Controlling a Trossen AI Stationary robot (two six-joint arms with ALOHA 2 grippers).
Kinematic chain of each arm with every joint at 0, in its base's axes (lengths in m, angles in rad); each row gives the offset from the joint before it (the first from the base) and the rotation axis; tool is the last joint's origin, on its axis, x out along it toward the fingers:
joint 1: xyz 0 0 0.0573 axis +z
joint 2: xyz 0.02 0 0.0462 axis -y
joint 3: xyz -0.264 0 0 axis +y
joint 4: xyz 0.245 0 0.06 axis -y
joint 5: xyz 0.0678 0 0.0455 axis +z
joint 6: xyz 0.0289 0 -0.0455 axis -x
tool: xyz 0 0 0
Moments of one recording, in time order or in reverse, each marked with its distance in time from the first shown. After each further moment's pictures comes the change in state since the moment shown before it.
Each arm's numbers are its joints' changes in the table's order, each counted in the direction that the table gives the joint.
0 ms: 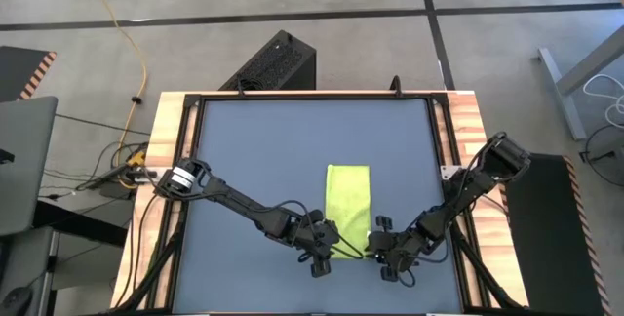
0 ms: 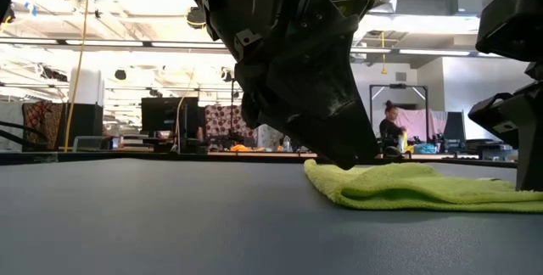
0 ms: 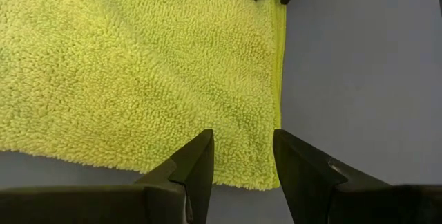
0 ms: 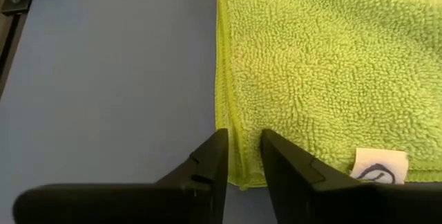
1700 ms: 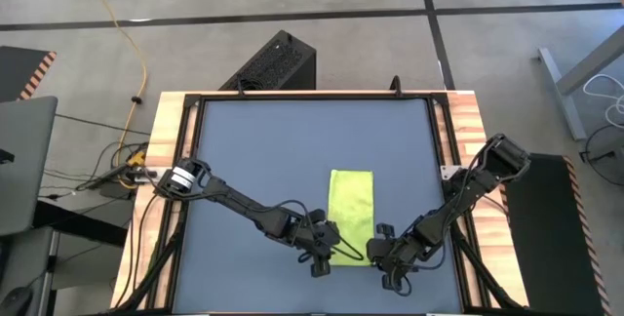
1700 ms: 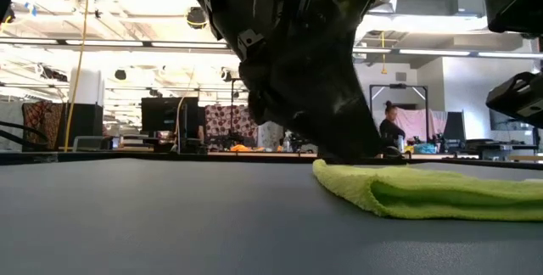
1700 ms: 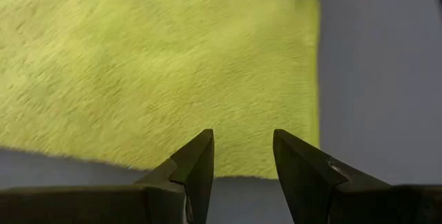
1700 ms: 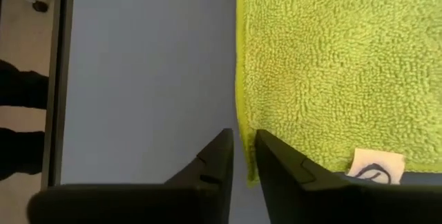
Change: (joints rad) left arm -0.001 0.000 0.000 0.022 0.004 -0.057; right arm 0.002 -0.003 -0.166 -0.259 0.181 -0.079
